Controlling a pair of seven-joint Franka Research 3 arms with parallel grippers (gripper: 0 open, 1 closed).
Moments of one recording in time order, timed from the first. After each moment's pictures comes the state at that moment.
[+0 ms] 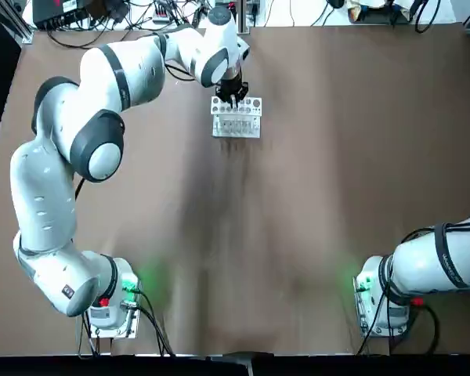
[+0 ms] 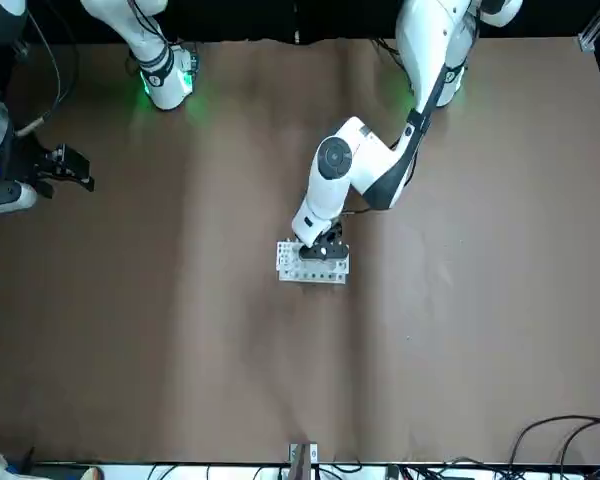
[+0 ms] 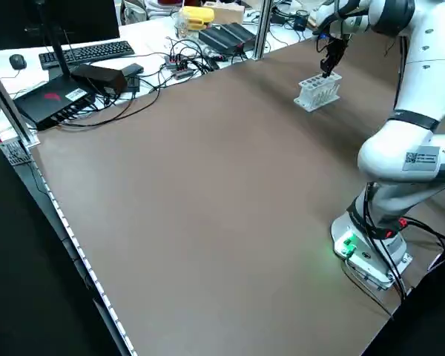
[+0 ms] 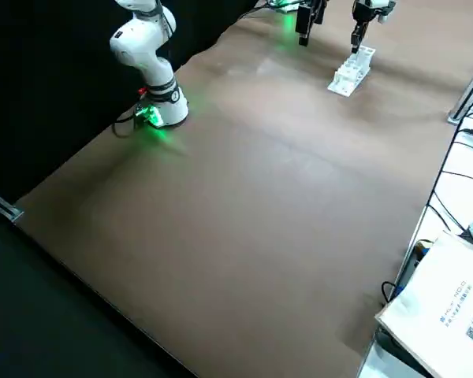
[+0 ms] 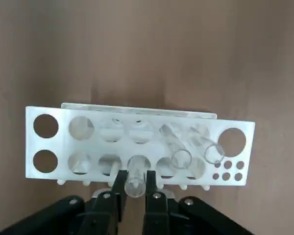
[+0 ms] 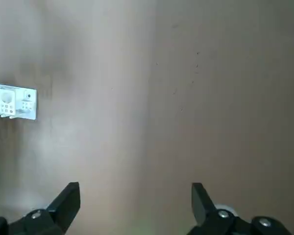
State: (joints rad) left arm -0.63 0.60 -0.13 -1.58 0.03 2.27 -0.78; right arm 0.06 0.06 0.00 -1.52 0.08 1.52 -0.04
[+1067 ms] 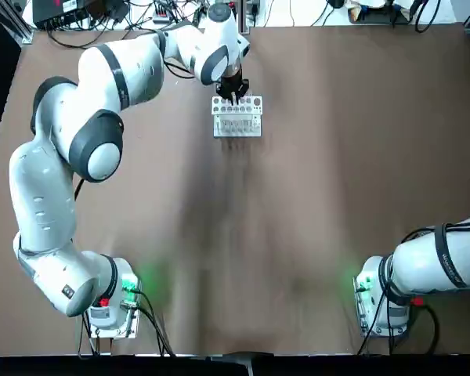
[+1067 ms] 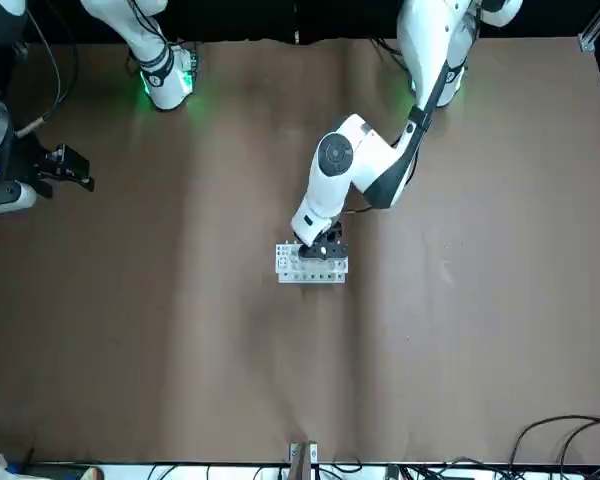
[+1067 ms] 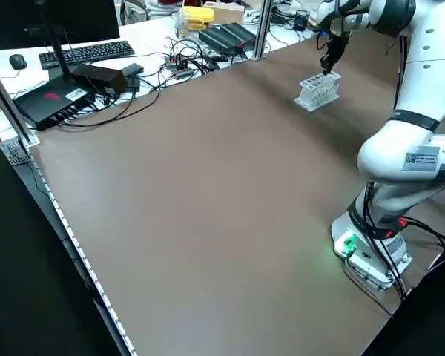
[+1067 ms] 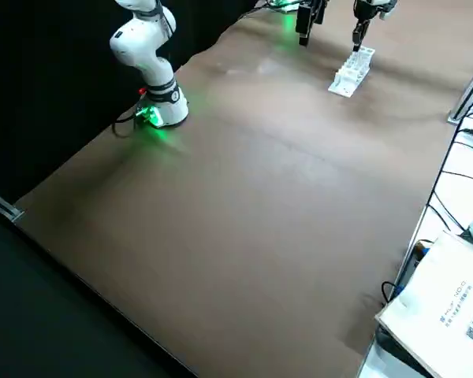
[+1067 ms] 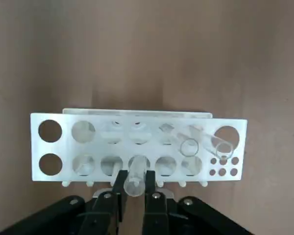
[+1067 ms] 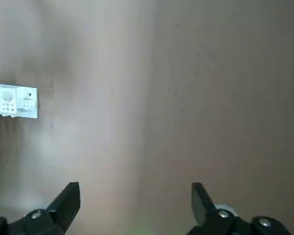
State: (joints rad) left arm -0.63 0.59 -0.13 -1.57 0.03 2.27 -0.78; right arm 0.06 0.06 0.00 -1.52 0.08 1.52 -0.04
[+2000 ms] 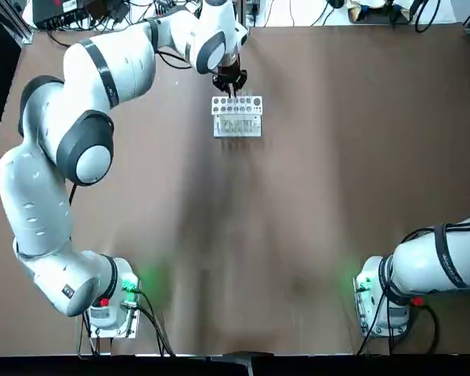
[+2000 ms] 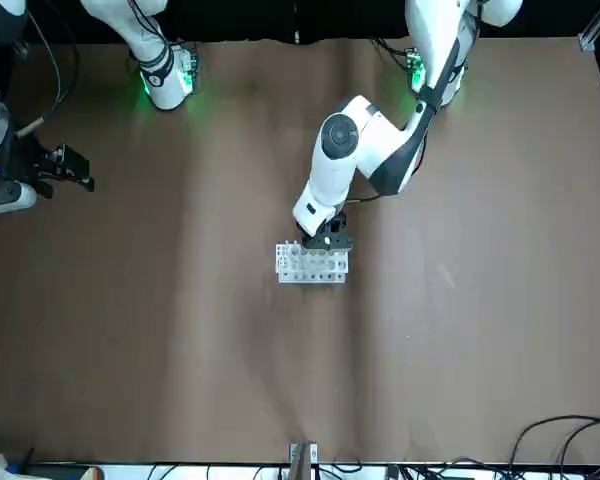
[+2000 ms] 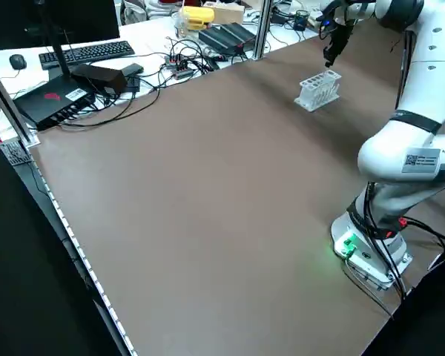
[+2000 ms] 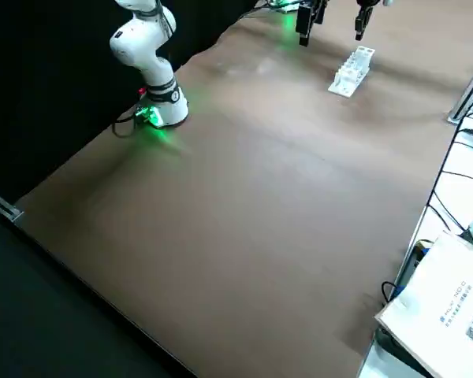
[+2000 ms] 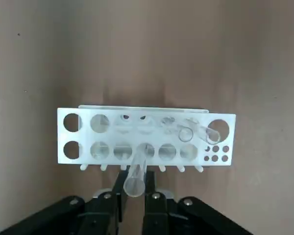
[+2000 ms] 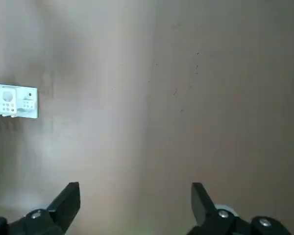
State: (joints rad) left arm -0.62 0.52 -0.13 -1.57 0.03 2.19 -0.78; right arm 0.06 0.06 0.00 -1.52 0.08 1.52 -0.04
